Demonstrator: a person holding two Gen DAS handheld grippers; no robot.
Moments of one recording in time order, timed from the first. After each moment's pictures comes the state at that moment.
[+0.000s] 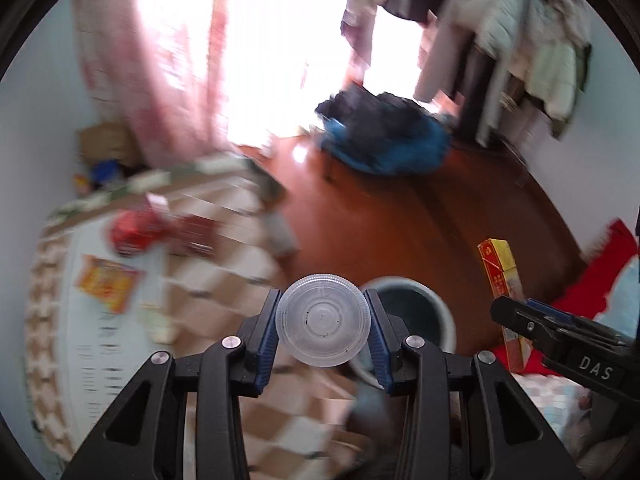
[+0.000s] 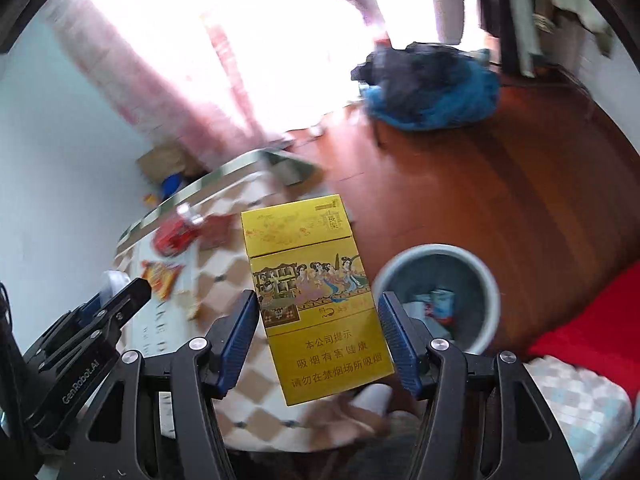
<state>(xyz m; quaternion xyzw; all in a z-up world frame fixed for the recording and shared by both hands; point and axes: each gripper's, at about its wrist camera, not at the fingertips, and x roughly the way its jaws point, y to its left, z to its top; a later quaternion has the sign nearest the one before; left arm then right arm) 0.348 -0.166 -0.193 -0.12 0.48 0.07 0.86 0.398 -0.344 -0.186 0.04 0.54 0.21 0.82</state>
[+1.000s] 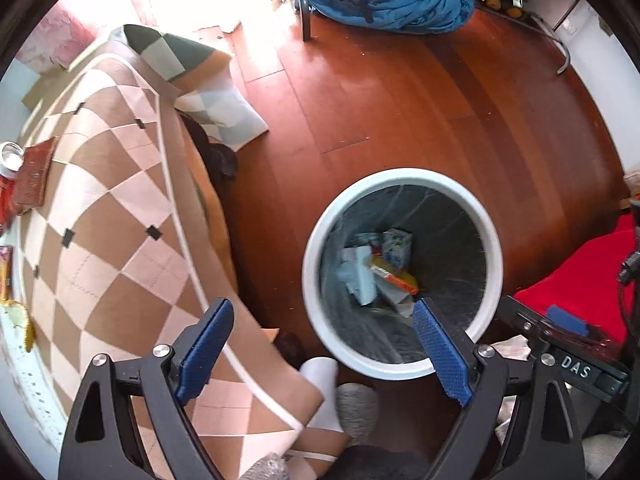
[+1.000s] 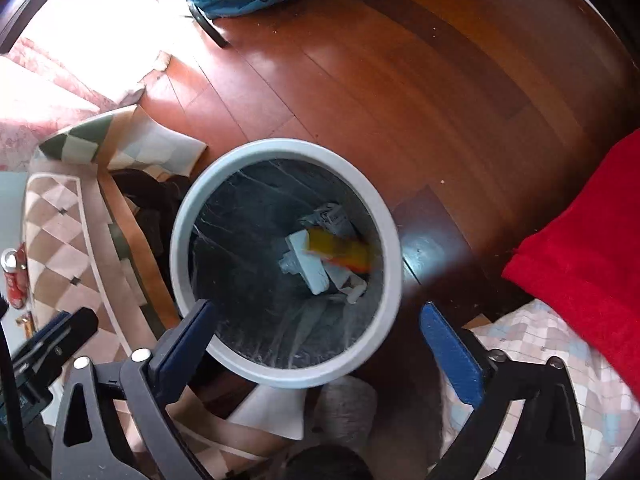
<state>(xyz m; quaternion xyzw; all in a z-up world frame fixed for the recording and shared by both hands) 0.463 -0.242 -0.391 -0.07 0.67 0.08 0.74 0.510 -0.485 -0.455 0.09 0.71 0.06 0.70</state>
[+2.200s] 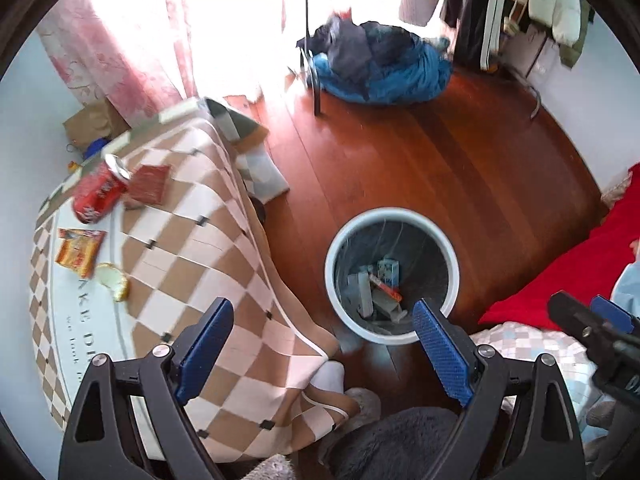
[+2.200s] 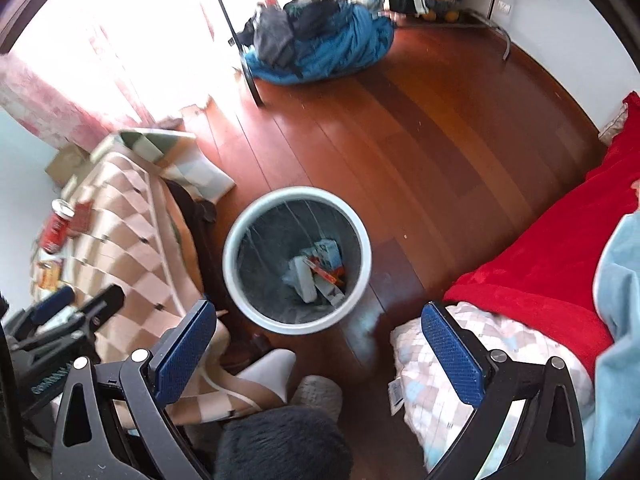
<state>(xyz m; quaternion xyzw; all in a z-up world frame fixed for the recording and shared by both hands) 0.361 -0.235 -0.235 -0.07 0.56 0.09 0.82 0.408 -0.477 -0.249 0.02 0.60 0.07 0.80</state>
